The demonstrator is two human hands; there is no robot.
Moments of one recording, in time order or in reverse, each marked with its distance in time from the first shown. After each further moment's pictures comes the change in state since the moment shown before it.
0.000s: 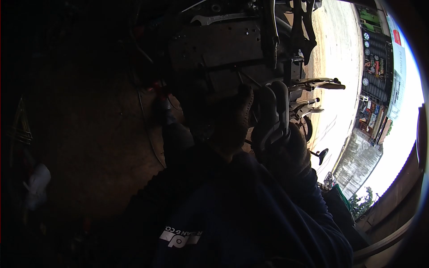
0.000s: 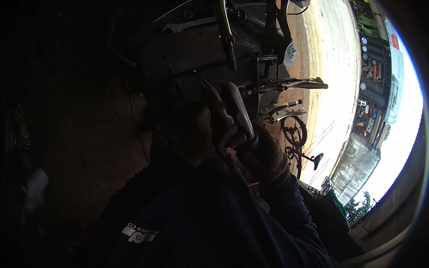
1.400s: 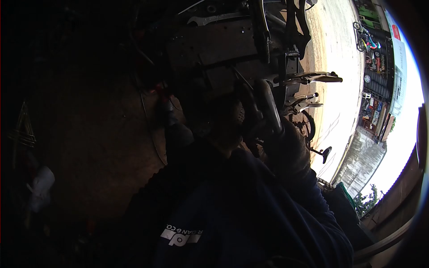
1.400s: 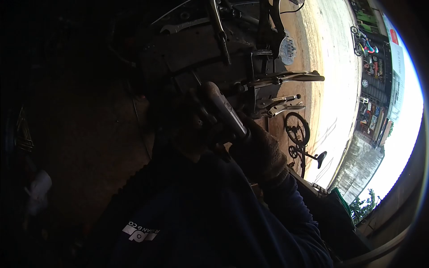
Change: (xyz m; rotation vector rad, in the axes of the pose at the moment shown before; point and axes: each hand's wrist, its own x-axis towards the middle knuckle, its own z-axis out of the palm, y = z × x) left_hand -0.008 -0.031 -0.008 -0.222 -0.307 0.130; right_hand 0.007 -0.053 0.027 -0.633 0.095 0.085
